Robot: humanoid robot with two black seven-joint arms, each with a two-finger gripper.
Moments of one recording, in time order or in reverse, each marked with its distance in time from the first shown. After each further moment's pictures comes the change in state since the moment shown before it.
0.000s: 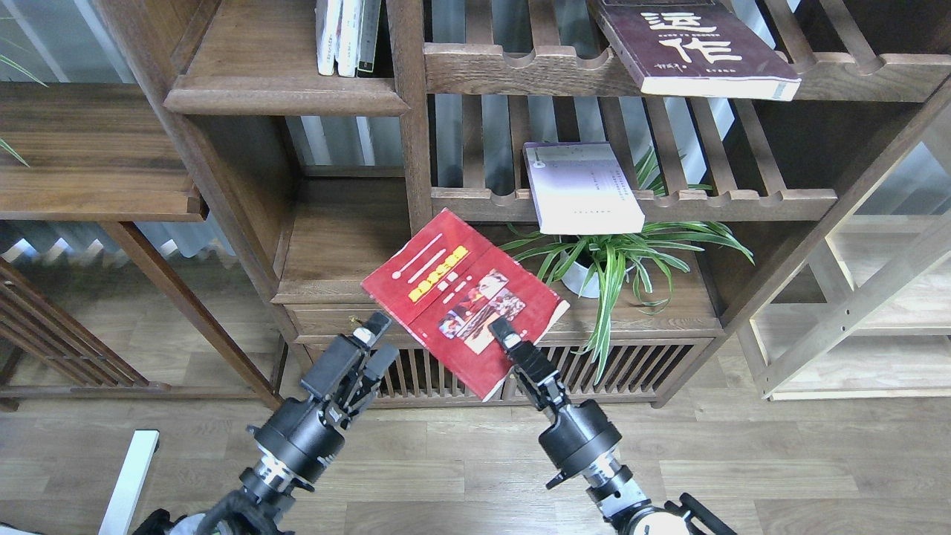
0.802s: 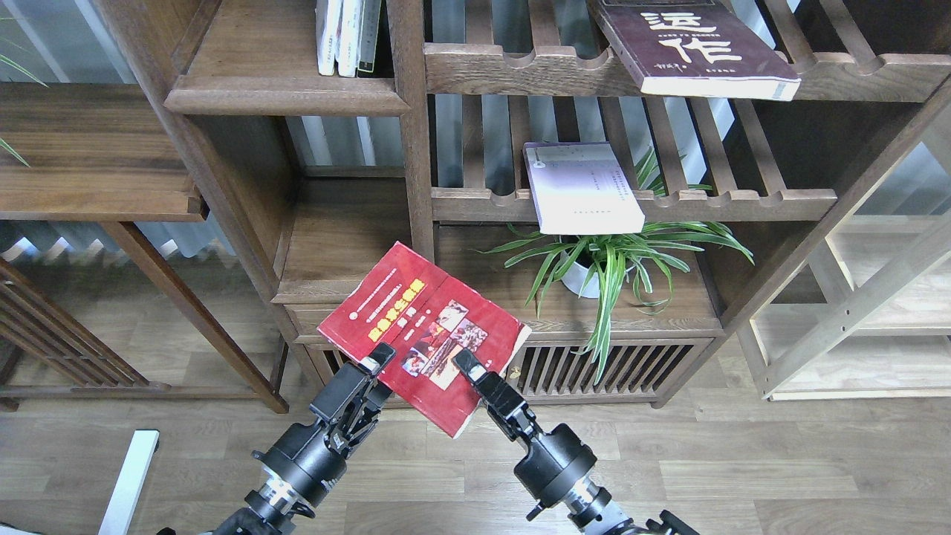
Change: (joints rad) left arm 0.003 0.000 0.017 0.094 -0.003 0.000 -0.004; right arm -0.010 0.000 -0.088 -0.006 -0.027 0.000 -0.001
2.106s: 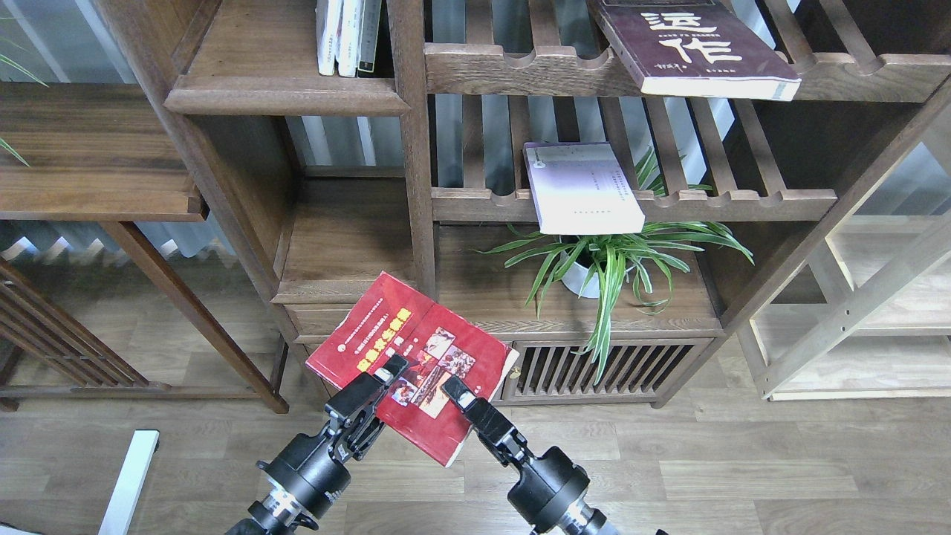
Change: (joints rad) left arm 0.025 0.000 0.014 -0.009 -0.003 0.000 0.009; right arm -0.032 0.000 -0.033 -0.011 -0.023 0.000 -0.001
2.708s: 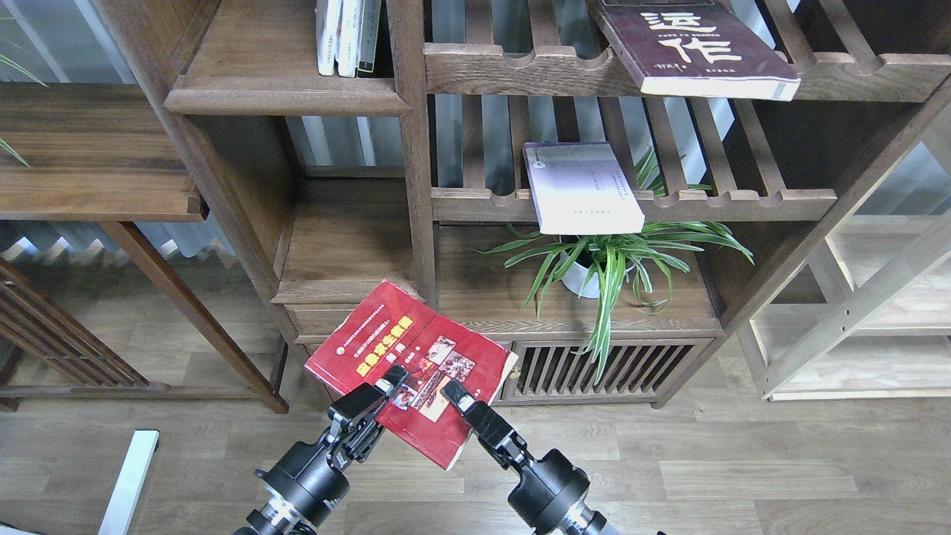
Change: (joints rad) left arm 0.027 0.000 0.003 -0.005 0.000 0.000 0.001; right arm 0.000 0.000 0.000 -0.009 -0.001 0.000 0.000
